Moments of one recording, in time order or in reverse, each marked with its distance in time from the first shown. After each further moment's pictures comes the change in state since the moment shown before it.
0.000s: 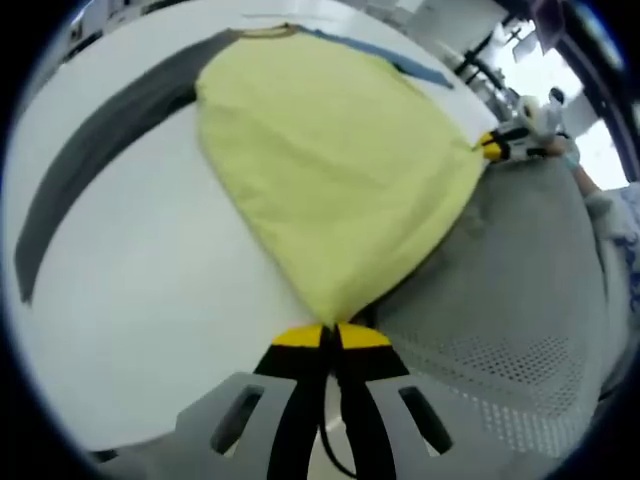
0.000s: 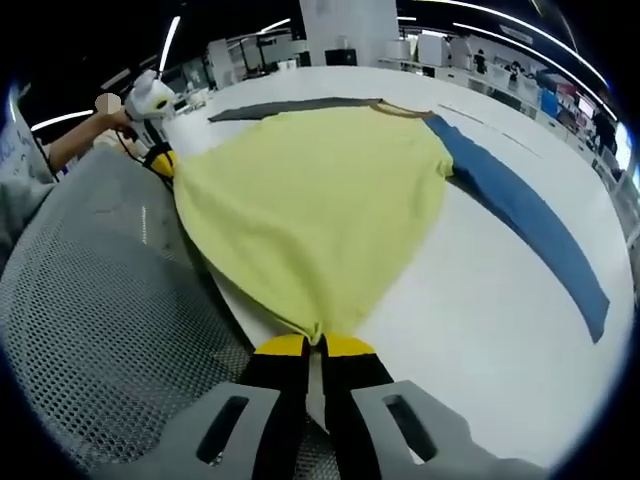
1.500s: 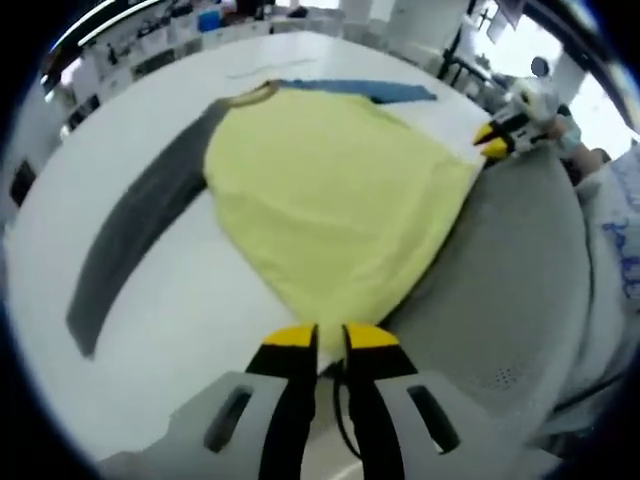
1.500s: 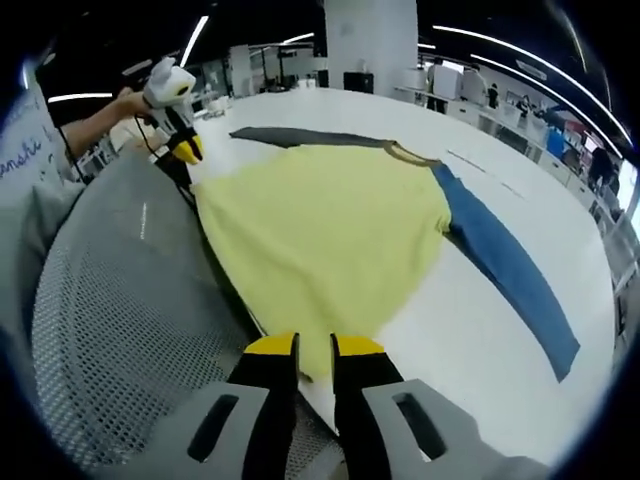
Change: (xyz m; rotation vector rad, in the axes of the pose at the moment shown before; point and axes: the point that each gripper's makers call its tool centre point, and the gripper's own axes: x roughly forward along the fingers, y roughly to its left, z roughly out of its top) left arm -0.048 -0.009 0.042 0.193 -0.123 0.128; right arm -0.038 0.023 0.045 -0.136 -0.081 -0.017
